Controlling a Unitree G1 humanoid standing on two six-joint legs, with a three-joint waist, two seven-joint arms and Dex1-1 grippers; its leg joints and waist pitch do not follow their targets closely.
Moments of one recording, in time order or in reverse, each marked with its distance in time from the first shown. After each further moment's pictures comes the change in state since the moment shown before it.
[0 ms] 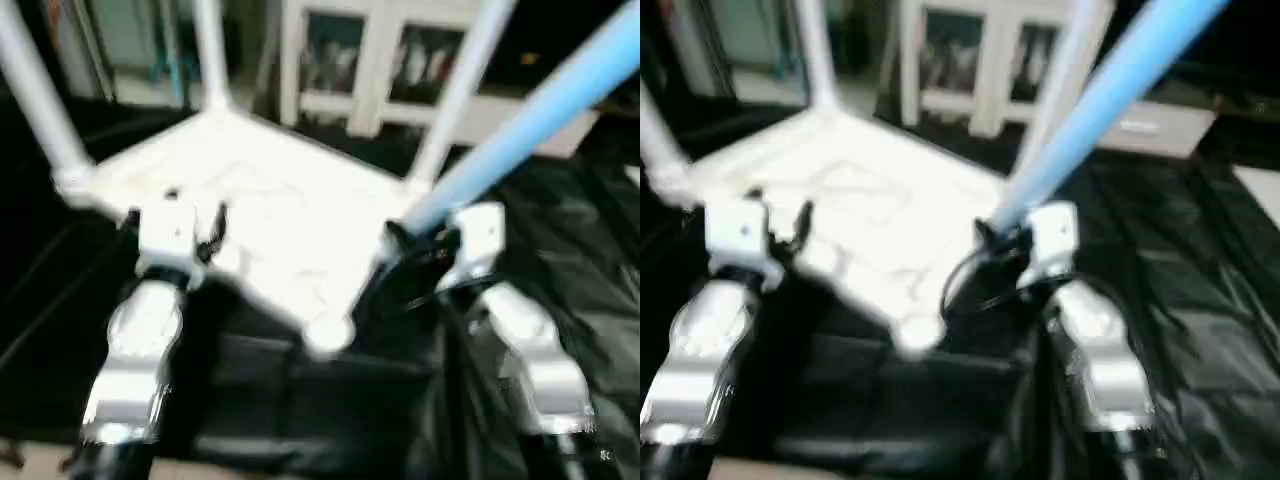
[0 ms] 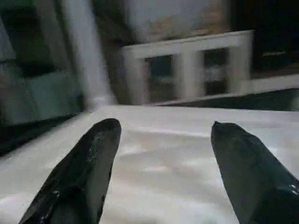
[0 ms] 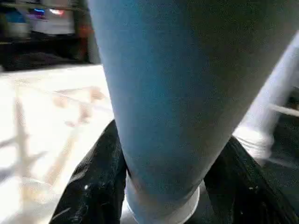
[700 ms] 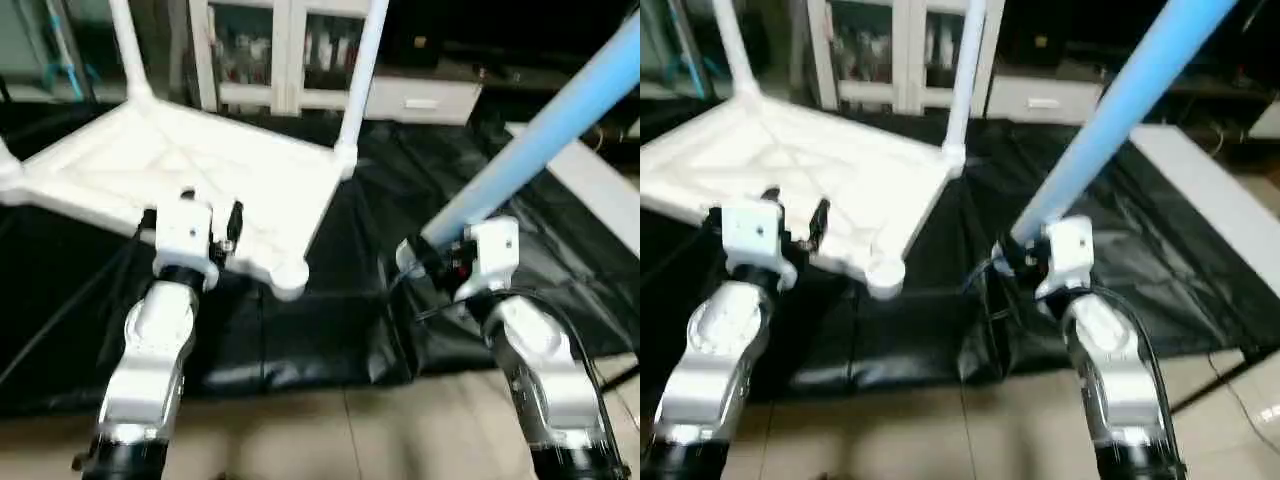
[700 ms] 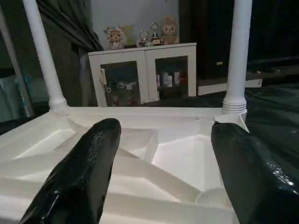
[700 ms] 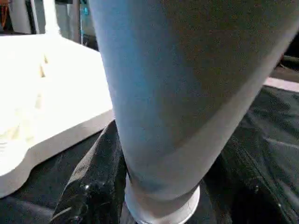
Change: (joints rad) left arm -0.017 0.000 0.057 0.005 0.045 -0.012 0.105; right arm 0.013 0.002 0.014 -0.035 -0.045 0.009 -0.043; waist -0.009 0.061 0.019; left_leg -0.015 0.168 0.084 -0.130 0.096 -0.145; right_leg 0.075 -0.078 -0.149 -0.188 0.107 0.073
